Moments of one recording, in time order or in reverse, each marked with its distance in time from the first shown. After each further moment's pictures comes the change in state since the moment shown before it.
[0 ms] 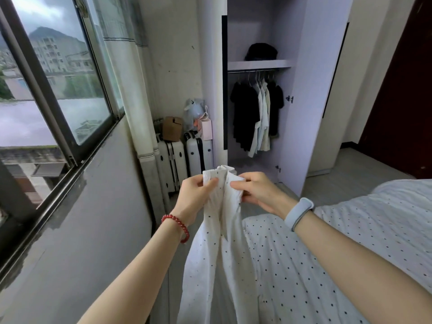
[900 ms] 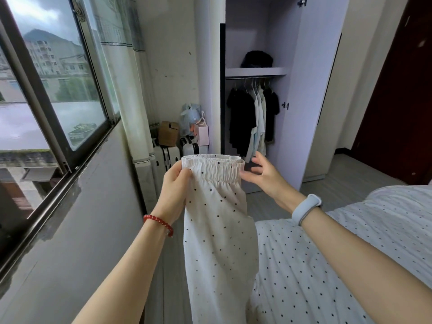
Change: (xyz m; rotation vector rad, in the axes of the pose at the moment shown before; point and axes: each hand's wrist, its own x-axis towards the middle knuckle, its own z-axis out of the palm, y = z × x) left_hand 0.009 0.024 -0.027 -0.189 0.080 0.168; right_hand 0.014 -0.021 -0.018 -0.299 0.163 -0.196
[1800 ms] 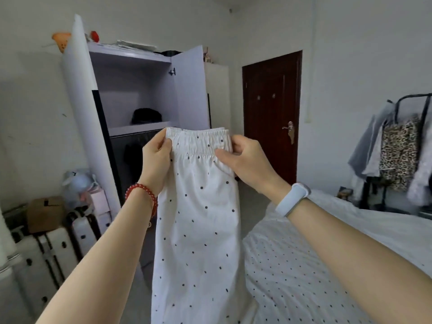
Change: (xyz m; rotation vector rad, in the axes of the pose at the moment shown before) left_hand 0.098 0.109 0.218 -0.085 -0.372 0.428; right_hand -0.058 -0.102 -0.169 -0.167 0.645 -0.347
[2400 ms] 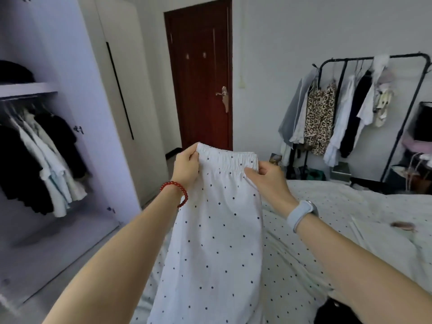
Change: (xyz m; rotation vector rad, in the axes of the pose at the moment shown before) left_hand 0.063 -0.228 0.423 0.021 -0.422 -0.224; right_hand 0.059 0.348 -0.268 -0.206 0.363 0.518
